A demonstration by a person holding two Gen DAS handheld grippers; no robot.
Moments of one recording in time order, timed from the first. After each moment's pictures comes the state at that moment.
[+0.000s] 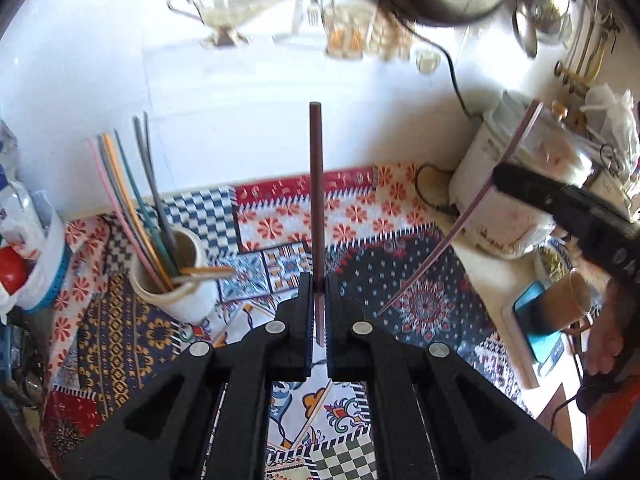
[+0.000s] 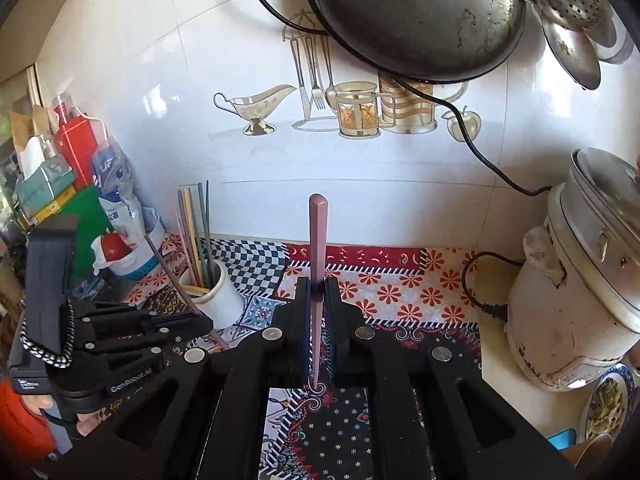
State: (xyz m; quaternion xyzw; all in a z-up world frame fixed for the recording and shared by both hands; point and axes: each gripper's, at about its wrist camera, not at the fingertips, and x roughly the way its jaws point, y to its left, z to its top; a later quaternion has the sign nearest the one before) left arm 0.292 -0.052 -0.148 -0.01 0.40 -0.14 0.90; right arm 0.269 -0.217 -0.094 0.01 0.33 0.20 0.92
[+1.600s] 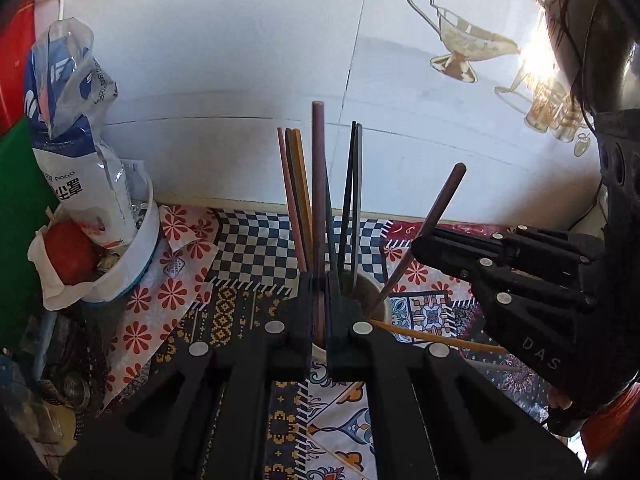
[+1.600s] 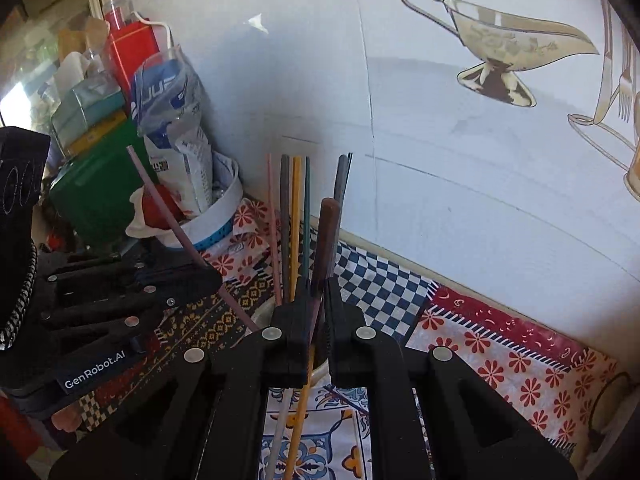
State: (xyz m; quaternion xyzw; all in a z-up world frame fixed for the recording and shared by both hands) left arm 0.362 0.084 -0.175 -0.07 0.42 0.01 0.90; right arm 0.368 -0.034 -0.147 -0.08 0.40 0.38 0.83
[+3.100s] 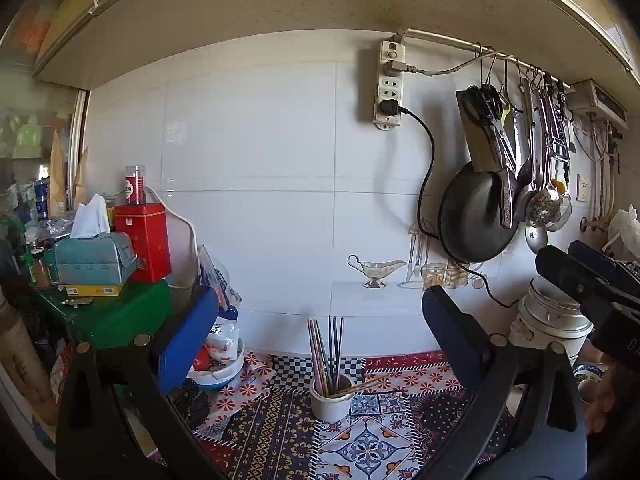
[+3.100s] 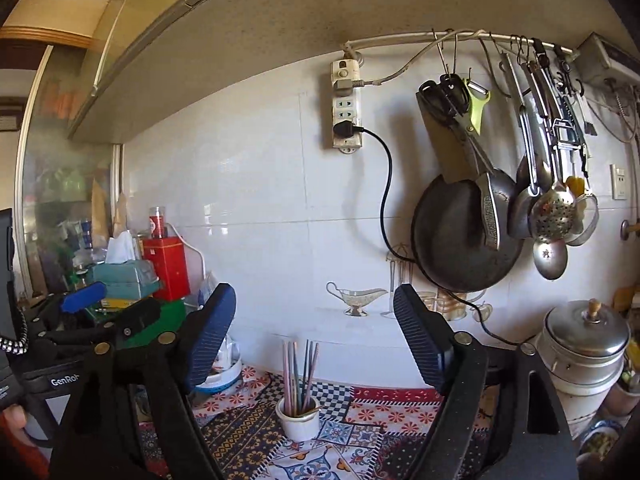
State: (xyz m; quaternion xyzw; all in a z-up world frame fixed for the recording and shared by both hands) left arm 0.064 0.042 0.016 -0.02 0.06 0.06 1.00; right arm 0.092 -0.156 0.047 0.01 0.04 0.22 0.97
